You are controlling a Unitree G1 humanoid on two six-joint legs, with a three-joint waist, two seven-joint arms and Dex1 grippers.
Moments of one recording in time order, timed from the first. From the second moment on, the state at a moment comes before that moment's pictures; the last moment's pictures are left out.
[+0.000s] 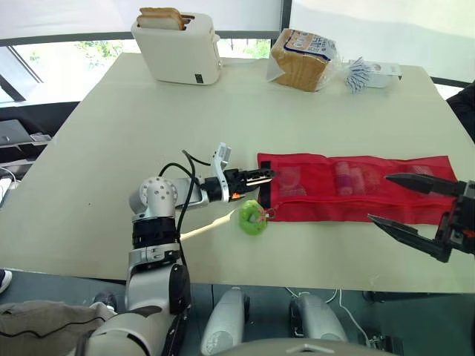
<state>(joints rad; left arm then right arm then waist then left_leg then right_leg) -0.71 0.20 0.38 0.23 -0.85 1.49 -0.41 0.22 -0.92 -0.73 -0.90 0.90 0.65 0.83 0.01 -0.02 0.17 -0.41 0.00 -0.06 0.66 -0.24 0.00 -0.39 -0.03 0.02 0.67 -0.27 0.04</state>
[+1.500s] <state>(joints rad) -0.71 0.24 0.31 0.23 -0.82 1.43 -0.45 -0.48 -0.51 0.44 -0.25 0.39 0.71 0.73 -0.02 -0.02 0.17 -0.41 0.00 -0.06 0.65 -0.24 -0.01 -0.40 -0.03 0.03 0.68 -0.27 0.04</state>
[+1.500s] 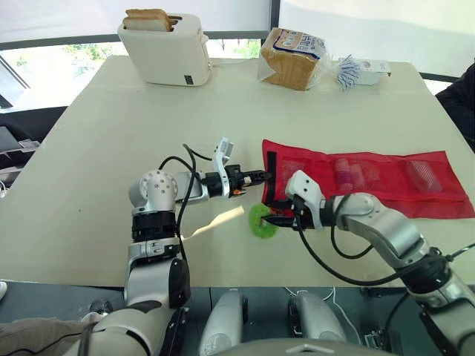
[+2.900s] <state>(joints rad) -0.67 0.73 0.08 0.58 -0.50 0.97 -0.98 0.01 -0.75 -0.51 -0.39 0.41 1.02 0.43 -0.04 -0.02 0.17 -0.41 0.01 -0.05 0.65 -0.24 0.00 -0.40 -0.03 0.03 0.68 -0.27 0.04</state>
